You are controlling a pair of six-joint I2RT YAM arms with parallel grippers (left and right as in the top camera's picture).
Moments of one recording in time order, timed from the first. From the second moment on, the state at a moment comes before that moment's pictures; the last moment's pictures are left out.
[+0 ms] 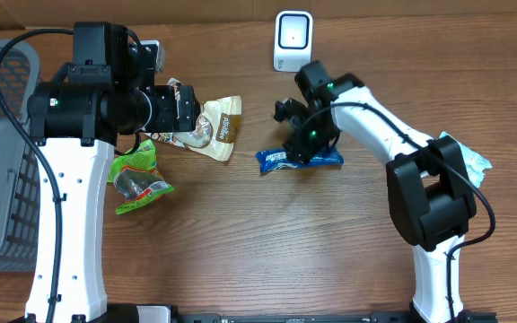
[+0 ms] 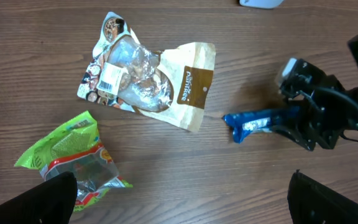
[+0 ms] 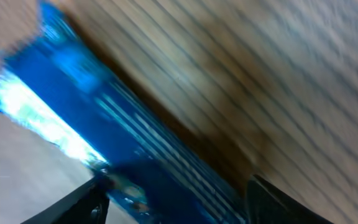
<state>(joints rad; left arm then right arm) -0.04 1.54 1.80 -1.32 0.15 -0.08 0.44 2.19 1.67 -0.96 -0.23 -0.41</state>
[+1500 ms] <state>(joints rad) -0.04 1.54 1.80 -1.32 0.15 -0.08 0.18 2.19 1.66 -1.00 -0.45 0.13</state>
